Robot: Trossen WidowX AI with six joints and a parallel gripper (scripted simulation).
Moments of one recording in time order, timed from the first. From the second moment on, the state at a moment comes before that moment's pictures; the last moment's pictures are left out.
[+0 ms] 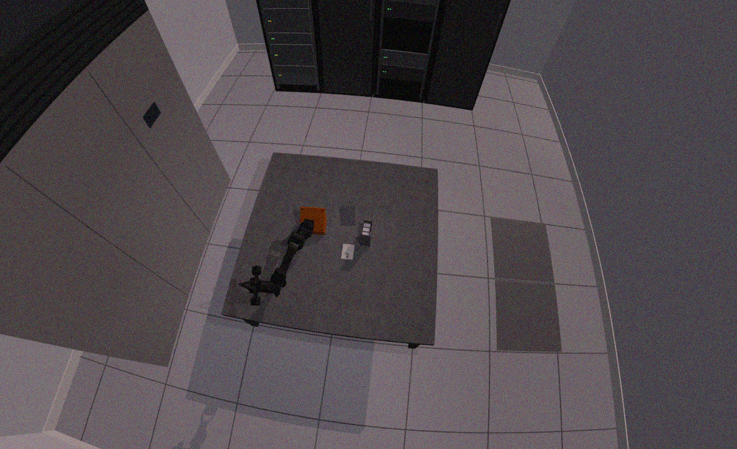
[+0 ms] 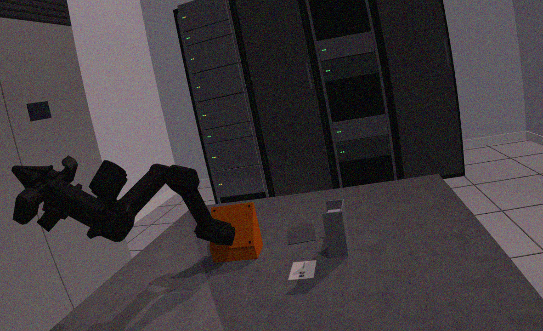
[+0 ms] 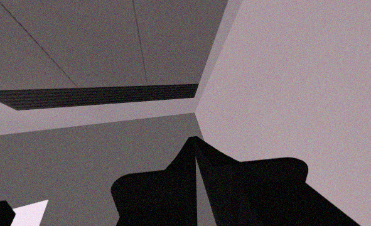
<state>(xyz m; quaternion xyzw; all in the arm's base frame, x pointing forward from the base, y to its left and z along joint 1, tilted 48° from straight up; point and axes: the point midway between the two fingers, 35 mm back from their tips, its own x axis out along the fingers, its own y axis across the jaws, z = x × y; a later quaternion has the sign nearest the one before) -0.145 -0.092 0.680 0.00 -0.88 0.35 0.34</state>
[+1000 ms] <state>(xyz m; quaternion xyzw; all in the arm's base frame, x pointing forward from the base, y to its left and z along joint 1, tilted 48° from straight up) -0.069 -0.245 0.635 0.21 -0.93 0.07 0.28</state>
